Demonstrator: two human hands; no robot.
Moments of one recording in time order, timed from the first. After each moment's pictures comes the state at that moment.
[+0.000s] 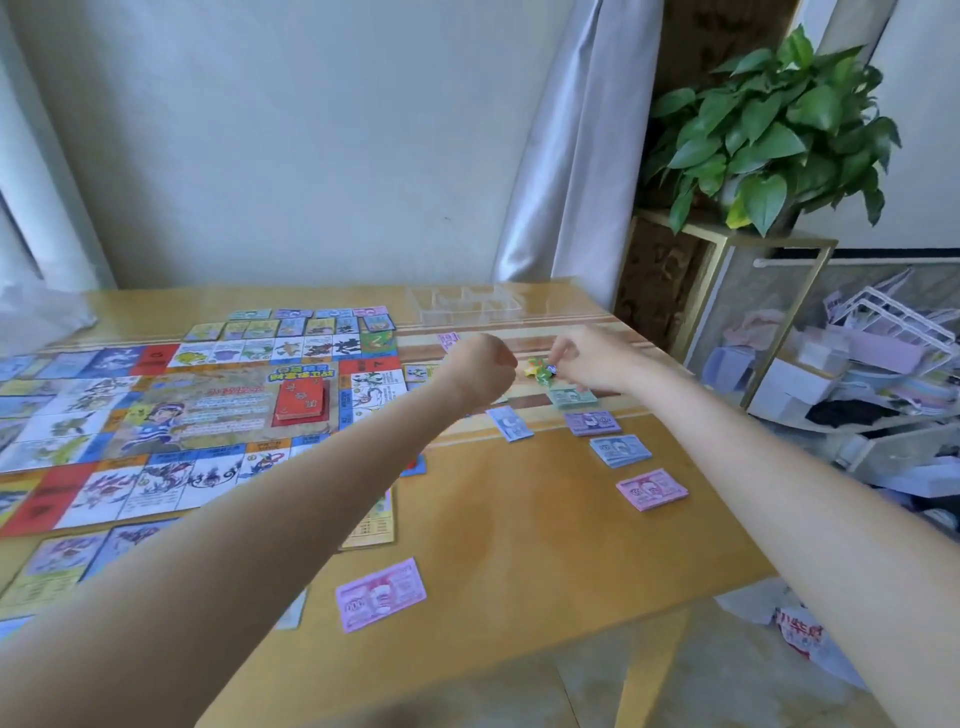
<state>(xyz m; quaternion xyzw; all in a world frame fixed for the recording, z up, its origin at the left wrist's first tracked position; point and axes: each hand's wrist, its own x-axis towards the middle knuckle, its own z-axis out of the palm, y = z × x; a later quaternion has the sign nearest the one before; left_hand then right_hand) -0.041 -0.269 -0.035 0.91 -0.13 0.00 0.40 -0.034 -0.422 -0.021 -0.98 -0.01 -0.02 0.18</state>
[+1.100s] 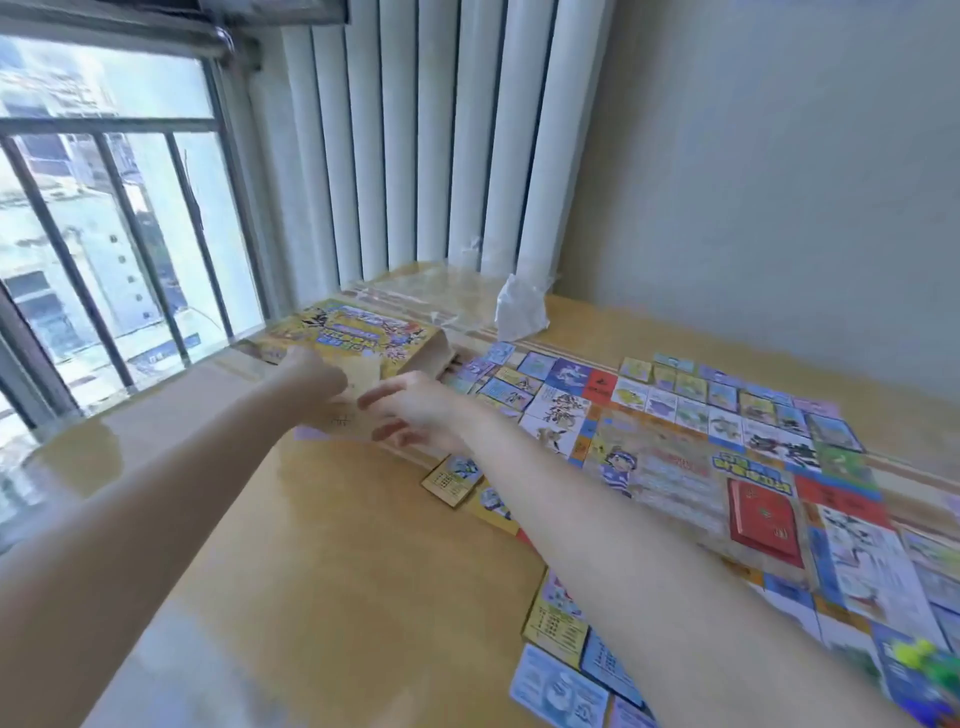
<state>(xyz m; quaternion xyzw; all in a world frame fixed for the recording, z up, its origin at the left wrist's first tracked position) -0.134 0.256 -0.053 0.79 0.51 0.08 0.34 -0.069 0.135 -0.059 -0.69 -0.34 0.44 0.46</state>
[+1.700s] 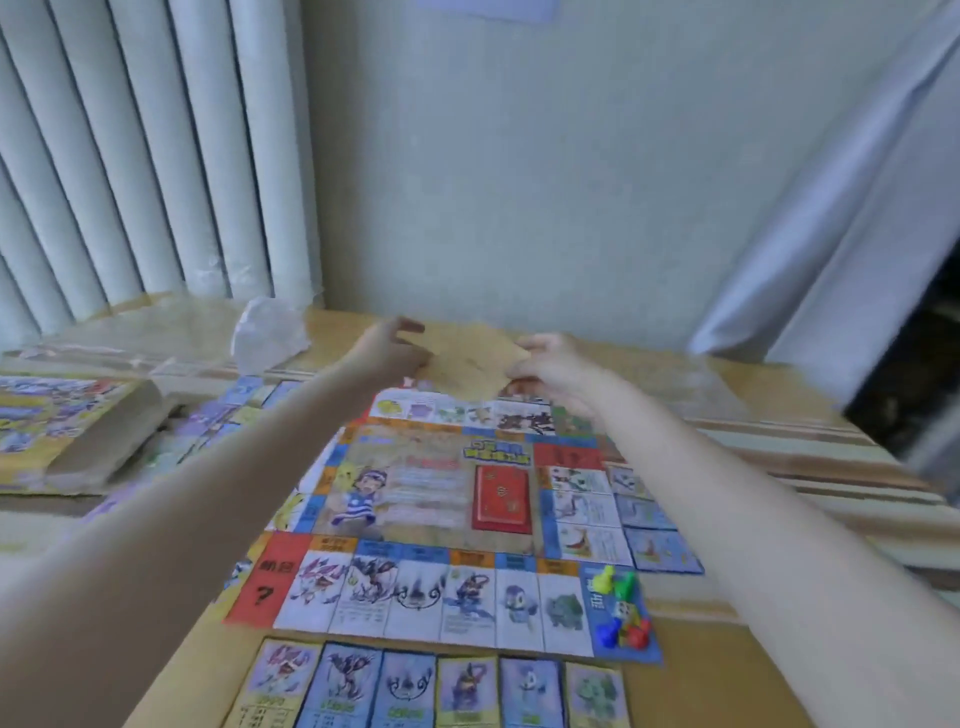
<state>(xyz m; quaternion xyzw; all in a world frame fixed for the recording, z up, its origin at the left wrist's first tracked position) 0.053 0.020 -0.009 0.82 0.12 0.08 0.56 0.111 -0.158 -0.009 -0.75 -0.07 0.15 0.64</state>
